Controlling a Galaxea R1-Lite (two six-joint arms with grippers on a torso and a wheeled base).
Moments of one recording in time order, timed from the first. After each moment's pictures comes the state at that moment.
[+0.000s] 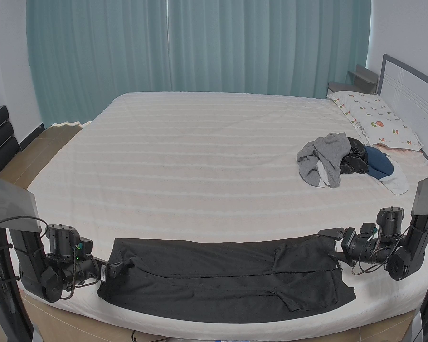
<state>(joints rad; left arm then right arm) -0.04 2.21 -0.21 -1.30 0.00 0.14 0.02 2.19 -0.33 -1.31 0.51 0.84</state>
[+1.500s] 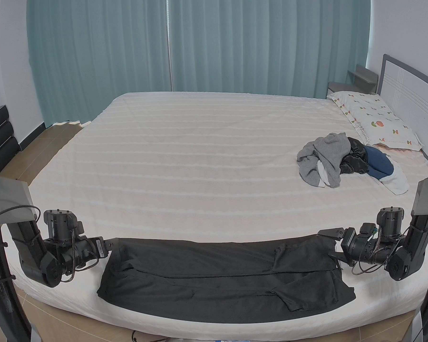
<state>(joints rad) 0.00 2.15 -0.41 -1.11 -0.06 -0.30 0.02 2.19 -0.32 -1.31 0.51 0.84</state>
